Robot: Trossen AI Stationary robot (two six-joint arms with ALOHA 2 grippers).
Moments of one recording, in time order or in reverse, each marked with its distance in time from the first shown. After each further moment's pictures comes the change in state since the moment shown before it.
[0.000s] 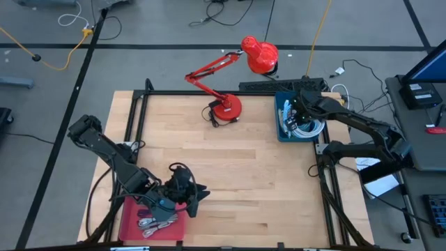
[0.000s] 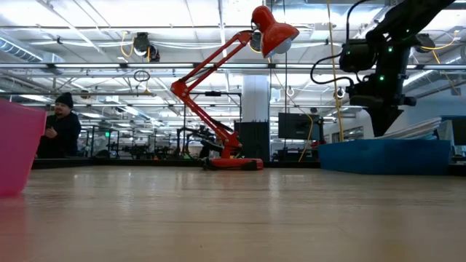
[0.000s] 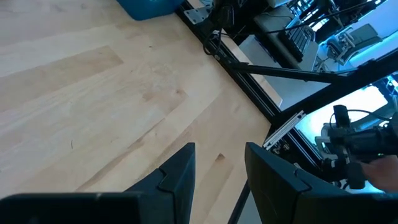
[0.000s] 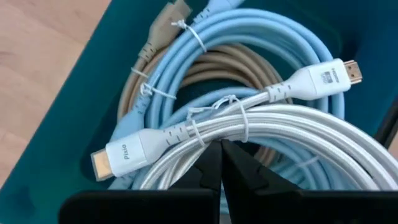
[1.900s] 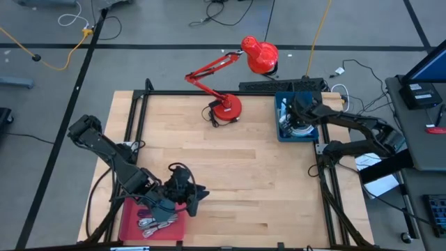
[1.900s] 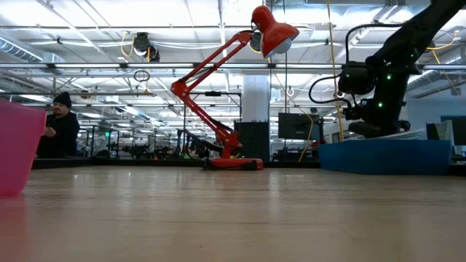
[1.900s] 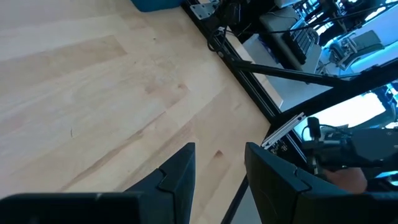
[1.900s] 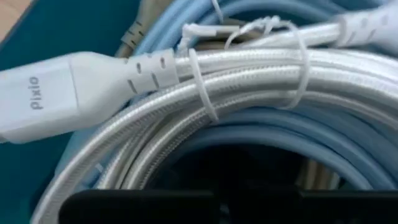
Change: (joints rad) left arm -0.004 0.000 0.000 -0.022 0.010 -0.072; right arm 0.000 0.114 -0.174 0.331 0.002 -0.077
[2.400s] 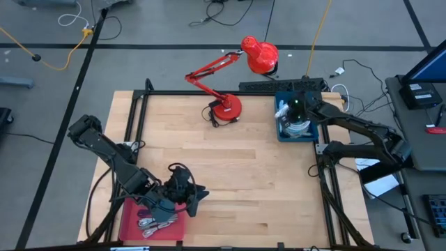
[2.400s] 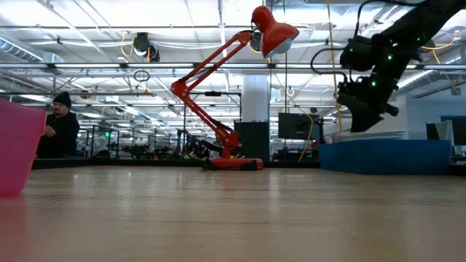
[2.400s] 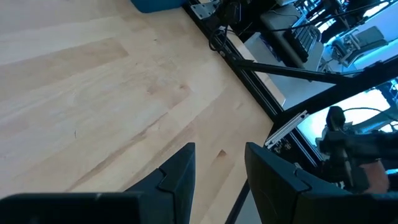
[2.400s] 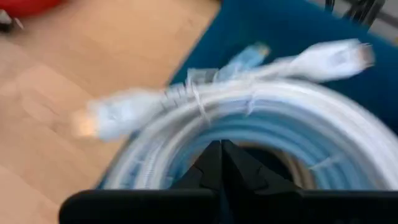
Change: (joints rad) left arm 0.004 0.000 0.000 -0.009 -0.003 0.012; right arm 0.000 -0.143 0.044 0.055 -0.070 0.026
